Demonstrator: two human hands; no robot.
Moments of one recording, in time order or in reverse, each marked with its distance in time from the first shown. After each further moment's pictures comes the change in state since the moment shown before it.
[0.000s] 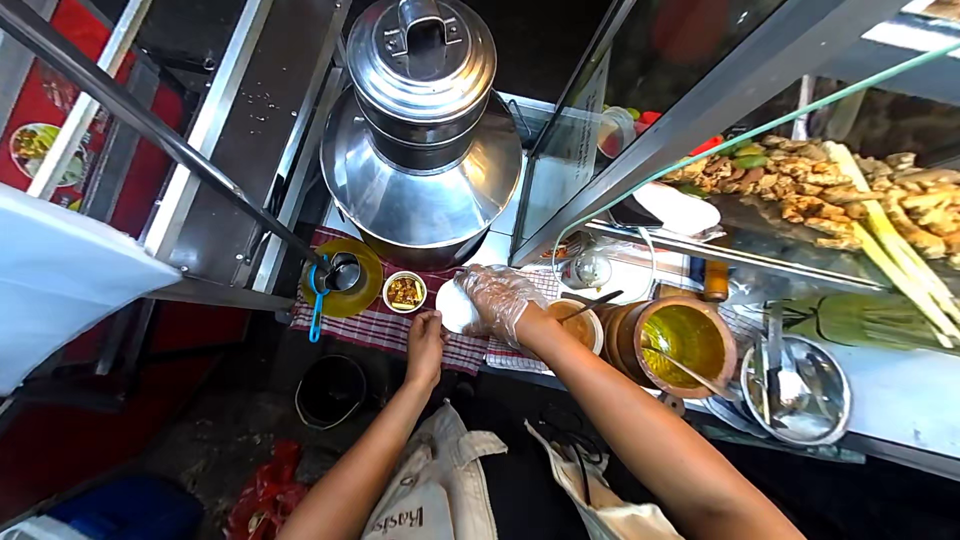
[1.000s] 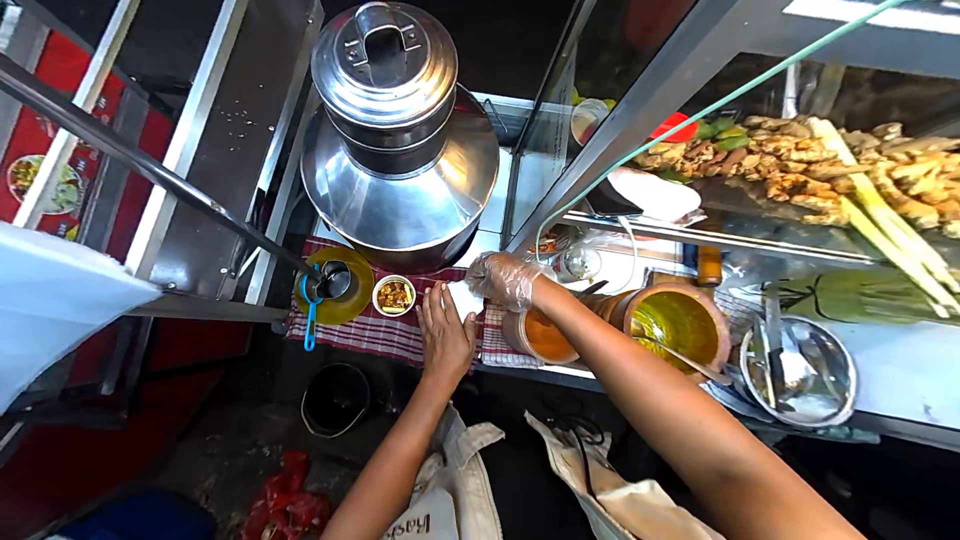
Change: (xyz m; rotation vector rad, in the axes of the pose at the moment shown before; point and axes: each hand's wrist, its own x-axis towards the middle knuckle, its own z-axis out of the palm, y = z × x) left_hand 0.003 -0.024 0.035 1.314 0.022 0.772; right_hand 0.002 0.043 -0.033 0.376 -0.104 -0.005
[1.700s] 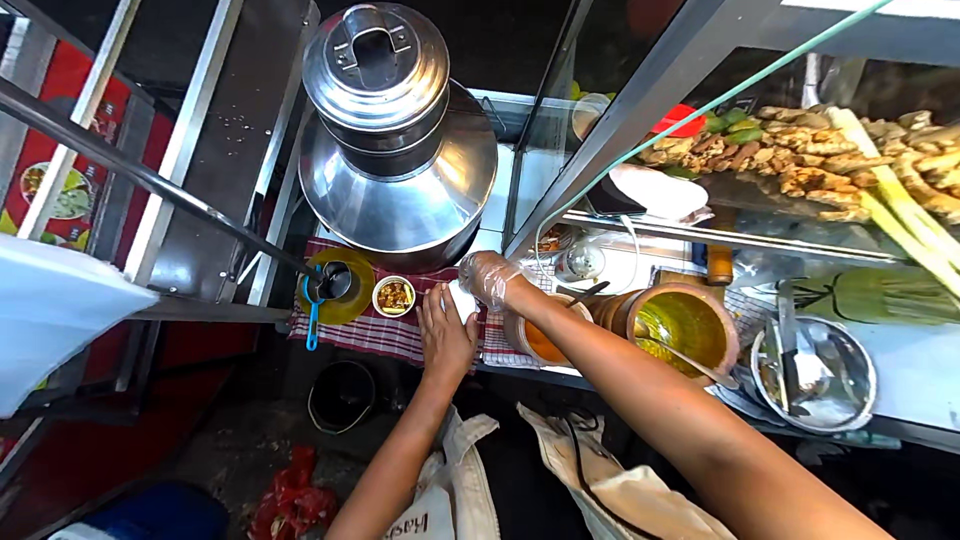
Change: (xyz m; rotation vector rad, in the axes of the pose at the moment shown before) left_hand 0.002 0.007 -0.005 0.046 -0.038 -0.051; right_hand 0.020 -0.014 0.016 -0.040 0.064 0.164
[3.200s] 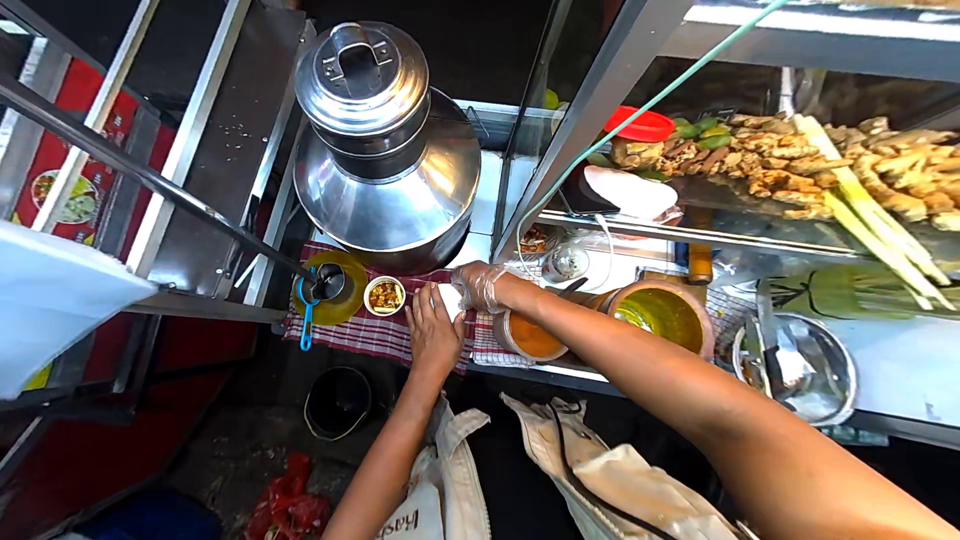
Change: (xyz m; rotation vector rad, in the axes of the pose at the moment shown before) left_hand 0.003 0.001 -0.004 0.076 -0.075 0.004; right_hand -0.001 0.017 0.005 -0.159 -0.170 -0.148
